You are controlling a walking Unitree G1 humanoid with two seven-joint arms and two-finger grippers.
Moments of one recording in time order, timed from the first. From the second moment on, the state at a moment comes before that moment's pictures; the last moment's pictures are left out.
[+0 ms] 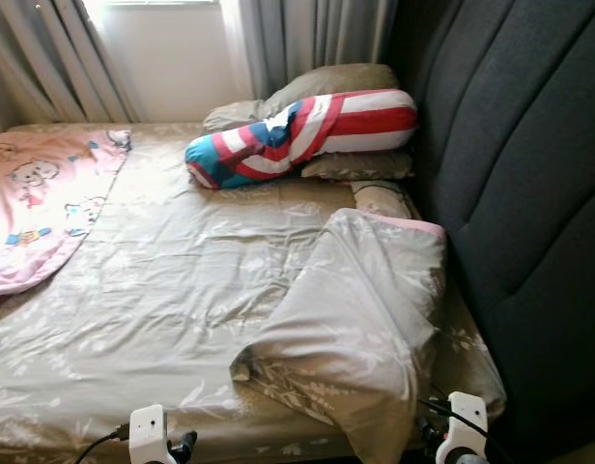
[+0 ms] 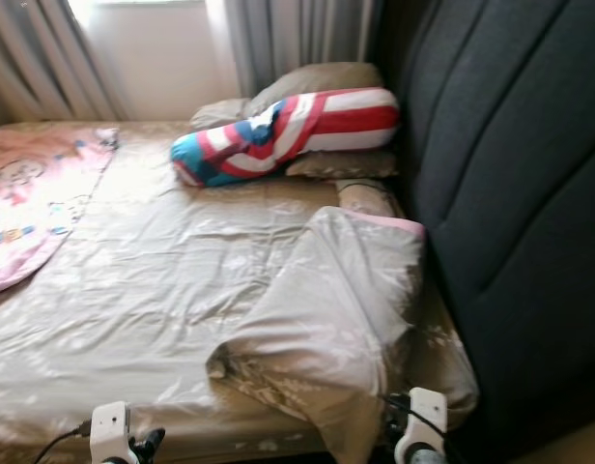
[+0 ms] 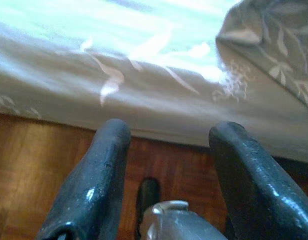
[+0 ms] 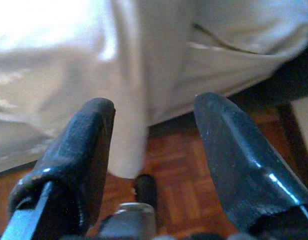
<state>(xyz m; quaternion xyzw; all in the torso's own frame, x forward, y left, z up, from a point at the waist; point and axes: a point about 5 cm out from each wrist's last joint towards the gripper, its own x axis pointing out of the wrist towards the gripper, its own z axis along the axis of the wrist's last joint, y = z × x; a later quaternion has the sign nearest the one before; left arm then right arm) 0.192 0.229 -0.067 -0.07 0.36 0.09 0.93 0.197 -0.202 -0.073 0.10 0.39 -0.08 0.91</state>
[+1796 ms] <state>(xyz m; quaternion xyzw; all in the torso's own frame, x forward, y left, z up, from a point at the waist) 0.274 0.203 0.036 -0.03 0.02 -0.01 1.00 0.266 -0.204 0.004 0.05 0.10 -0.03 0.99</state>
